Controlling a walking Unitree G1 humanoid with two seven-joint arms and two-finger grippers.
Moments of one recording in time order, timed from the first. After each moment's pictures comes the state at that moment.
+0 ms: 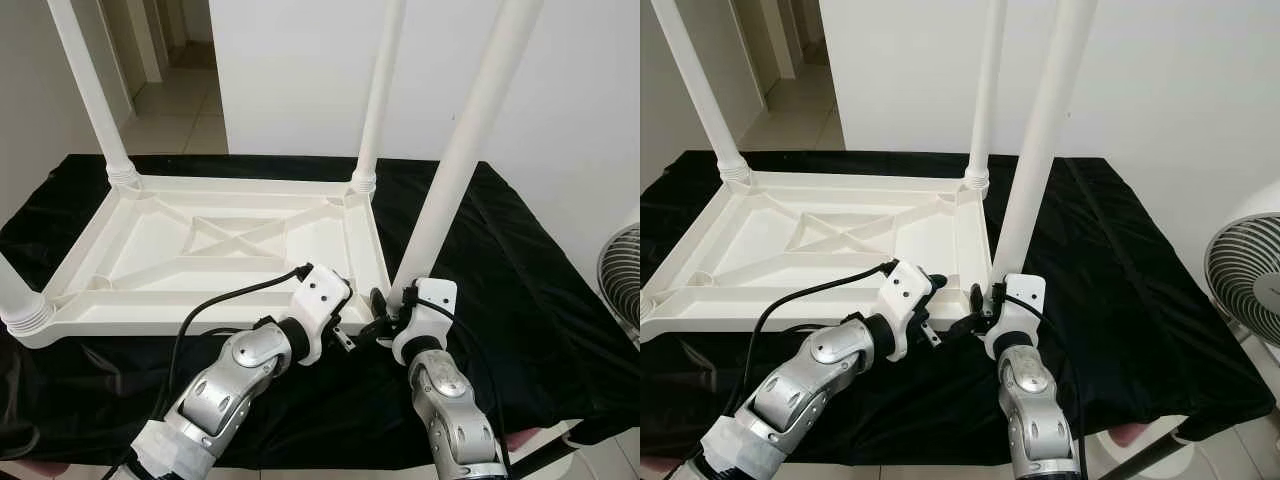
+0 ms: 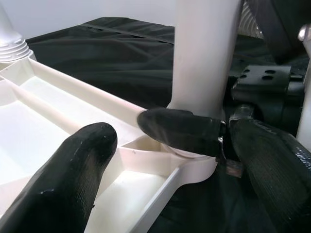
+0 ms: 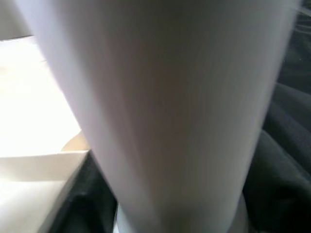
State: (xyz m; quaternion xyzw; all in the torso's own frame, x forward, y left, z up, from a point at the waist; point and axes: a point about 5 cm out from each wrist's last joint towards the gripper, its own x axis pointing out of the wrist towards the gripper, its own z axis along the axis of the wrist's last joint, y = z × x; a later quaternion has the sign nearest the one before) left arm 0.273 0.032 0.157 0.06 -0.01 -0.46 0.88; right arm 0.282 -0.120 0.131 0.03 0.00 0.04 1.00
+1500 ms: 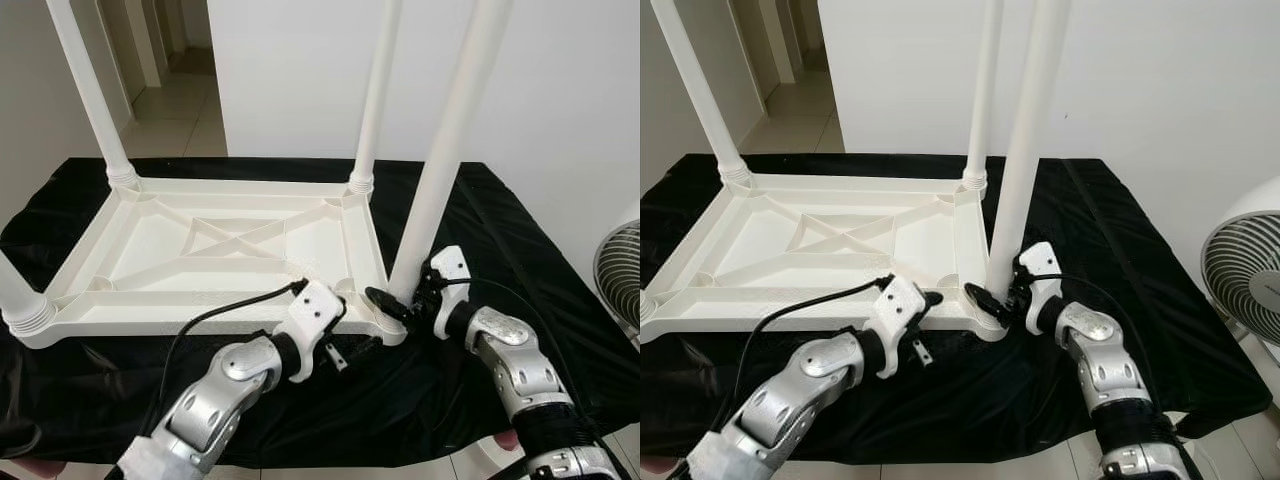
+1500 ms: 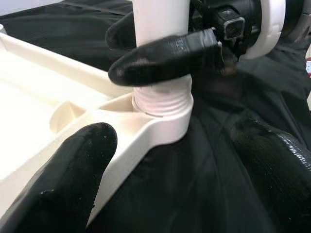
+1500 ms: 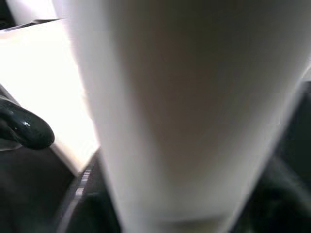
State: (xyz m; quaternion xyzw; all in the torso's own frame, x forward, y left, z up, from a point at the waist) left arm 0.258 0.045 0.143 0.07 0.02 -0.48 0.87; right arm 0.321 -0.168 0.144 -0.10 0.01 0.38 0.92
